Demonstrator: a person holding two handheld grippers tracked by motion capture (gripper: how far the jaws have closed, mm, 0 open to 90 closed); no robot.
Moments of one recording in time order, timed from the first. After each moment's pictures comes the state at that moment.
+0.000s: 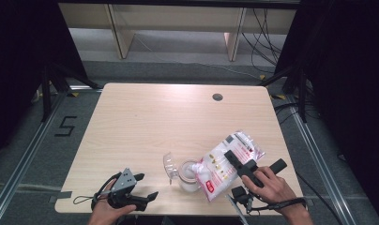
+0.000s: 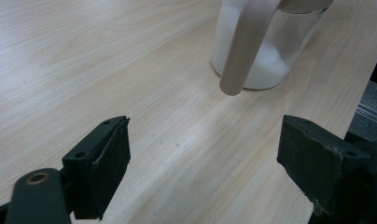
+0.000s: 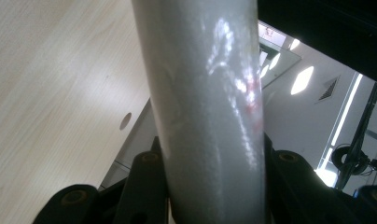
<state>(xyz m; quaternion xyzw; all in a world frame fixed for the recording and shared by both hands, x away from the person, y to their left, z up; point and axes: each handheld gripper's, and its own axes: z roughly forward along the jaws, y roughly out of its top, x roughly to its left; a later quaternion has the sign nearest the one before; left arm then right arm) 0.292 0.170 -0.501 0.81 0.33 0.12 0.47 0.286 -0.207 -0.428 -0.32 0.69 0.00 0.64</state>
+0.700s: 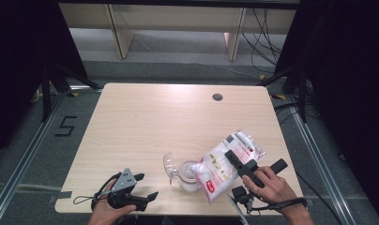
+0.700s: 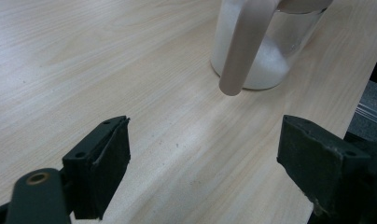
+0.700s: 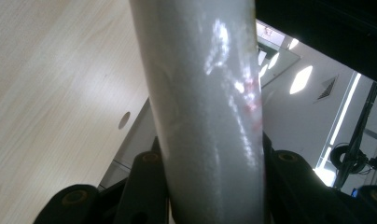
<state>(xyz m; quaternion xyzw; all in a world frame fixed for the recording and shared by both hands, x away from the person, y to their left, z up) 0.292 0.170 -0.501 0.81 0.33 0.12 0.47 0.286 -0.207 -0.426 -0.32 0.69 0.00 0.64</state>
